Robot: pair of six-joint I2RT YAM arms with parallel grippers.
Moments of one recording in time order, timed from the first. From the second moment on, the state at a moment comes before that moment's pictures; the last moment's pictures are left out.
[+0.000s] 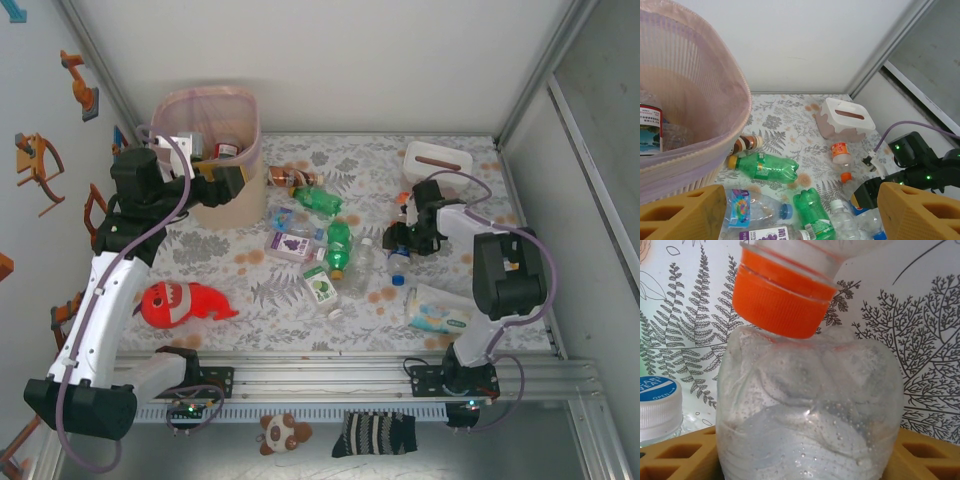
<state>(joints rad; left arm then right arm) -0.21 1.08 1.21 -0.46 0.49 -0.28 0.18 1.75 1.07 -0.63 -0.30 0.24</state>
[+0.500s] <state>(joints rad) -0.21 1.08 1.16 -0.38 0.52 -0.29 0.19 1.60 1.07 -0.66 -0.29 0.25</state>
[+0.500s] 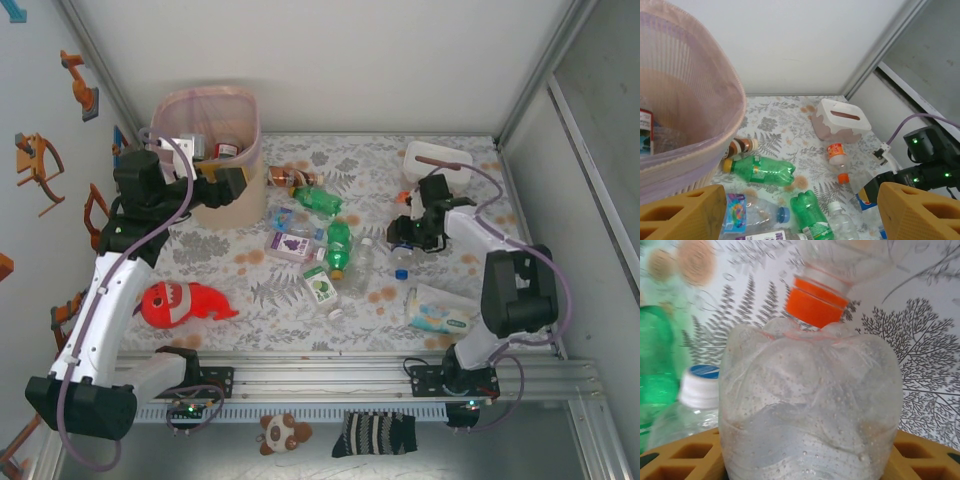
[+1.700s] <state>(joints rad) -0.63 1.22 1.14 0.20 0.90 -0.28 0.48 0.99 1.15 -0.16 -0.70 0.26</state>
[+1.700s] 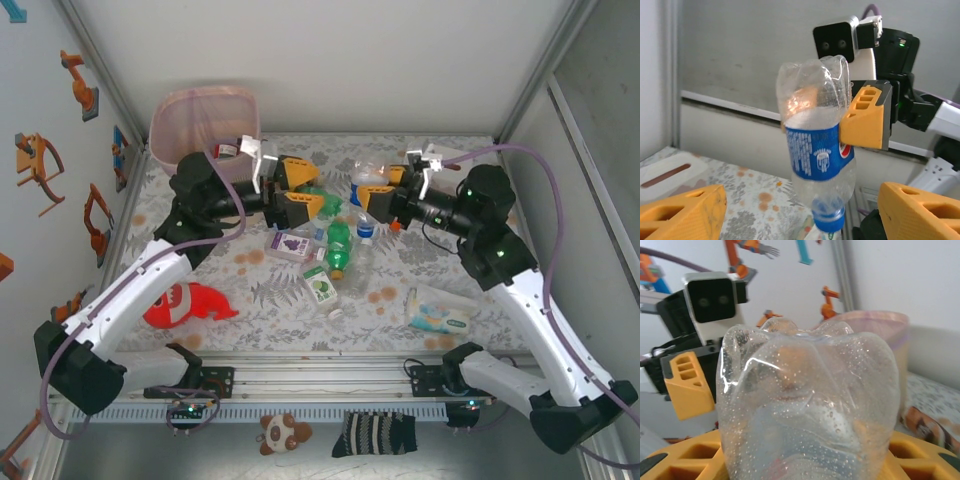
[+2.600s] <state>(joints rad) -0.79 1.30 1.25 0.15 1.02 -0.16 0.67 0.99 1.20 -0.05 -0.72 0.17</state>
